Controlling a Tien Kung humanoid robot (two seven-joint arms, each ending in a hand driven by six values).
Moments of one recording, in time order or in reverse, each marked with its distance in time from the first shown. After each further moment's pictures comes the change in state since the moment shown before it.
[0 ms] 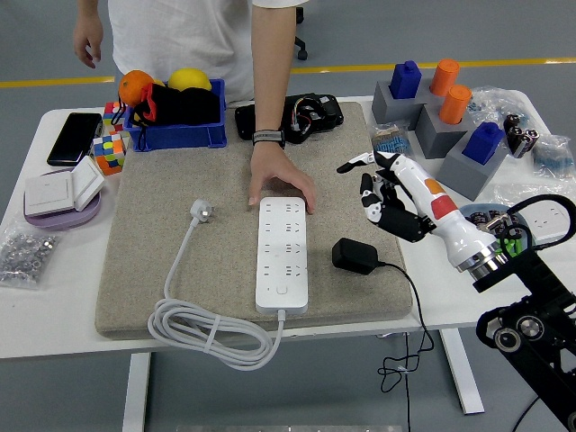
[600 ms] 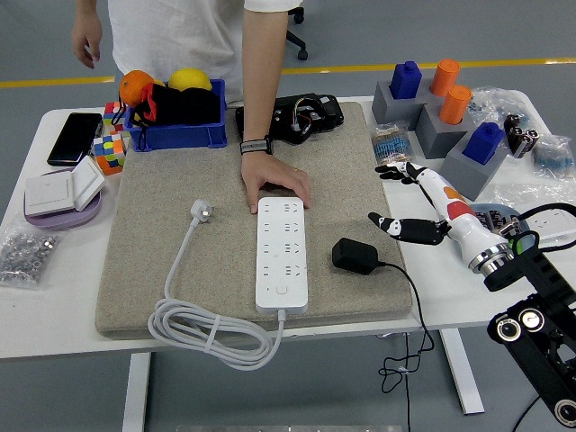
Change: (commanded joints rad) left arm -0.002 -0.003 0.004 0.000 -0.003 0.001 0.001; right arm 0.006 0.066 0.051 -0.180 -0.118 0.118 -0.184
